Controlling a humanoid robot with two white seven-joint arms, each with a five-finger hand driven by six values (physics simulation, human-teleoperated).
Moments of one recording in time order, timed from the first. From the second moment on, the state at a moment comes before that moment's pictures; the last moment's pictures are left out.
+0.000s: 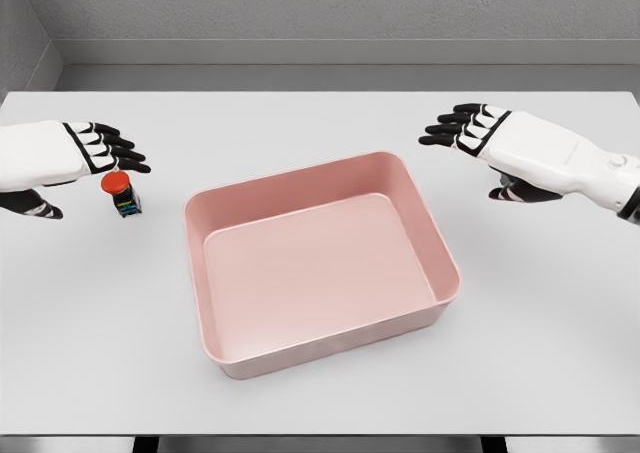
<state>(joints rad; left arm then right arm) -0.77 1.28 -0.85 -1.69 -0.22 -0.60 -0.35 -0.31 -0.71 0.13 -1.75 0.41 -0.61 0.56</state>
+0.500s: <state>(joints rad) -0.79 1.19 -0.86 -1.60 -0.23 -0.59 -0.36 -0.28 -0.73 0.02 -1.72 0.43 -0.61 0.56</state>
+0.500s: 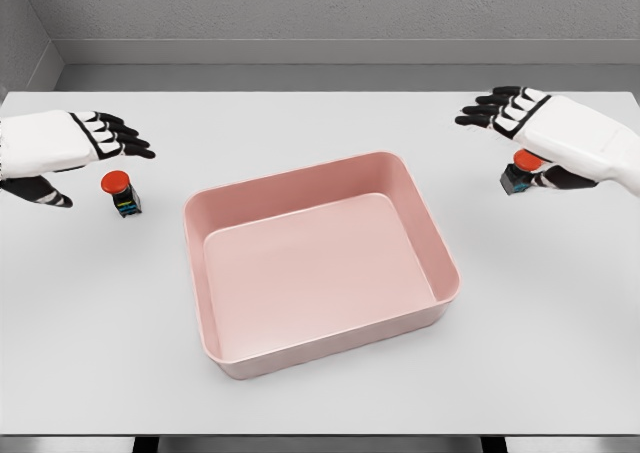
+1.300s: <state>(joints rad) -0.81 1.03 -0.93 -1.37 -0.39 -0.55 -0.38 -0.44 -0.73 0.13 -1.26 0.47 -0.61 0.61</state>
